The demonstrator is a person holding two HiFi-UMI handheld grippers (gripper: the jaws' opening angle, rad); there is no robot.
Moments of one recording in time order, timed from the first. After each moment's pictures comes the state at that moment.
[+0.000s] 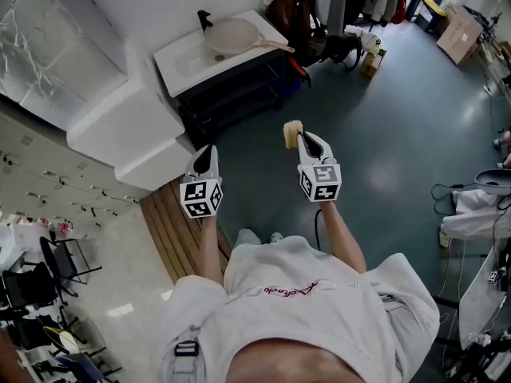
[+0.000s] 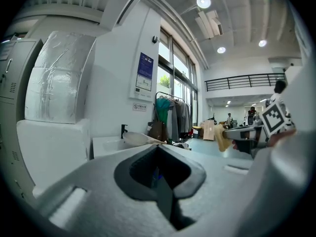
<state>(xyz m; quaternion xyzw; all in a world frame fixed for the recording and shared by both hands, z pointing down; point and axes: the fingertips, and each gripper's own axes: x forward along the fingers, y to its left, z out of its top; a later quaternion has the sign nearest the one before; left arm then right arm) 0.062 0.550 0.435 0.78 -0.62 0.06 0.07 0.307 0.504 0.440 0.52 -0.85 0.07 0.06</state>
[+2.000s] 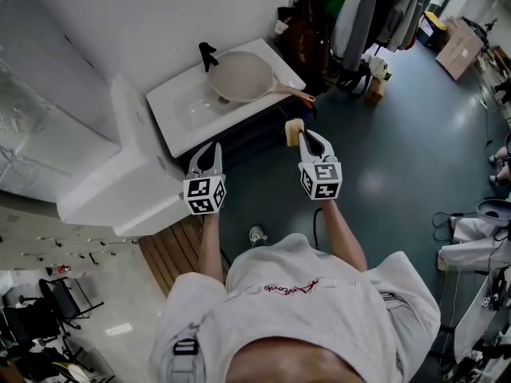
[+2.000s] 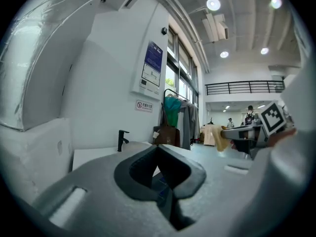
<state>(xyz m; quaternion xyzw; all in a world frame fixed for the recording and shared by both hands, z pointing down) -0.033 0.214 0.435 0.80 -0.59 0.04 0.08 0.205 0.183 0.425 0.55 -0.83 0.05 0.08</state>
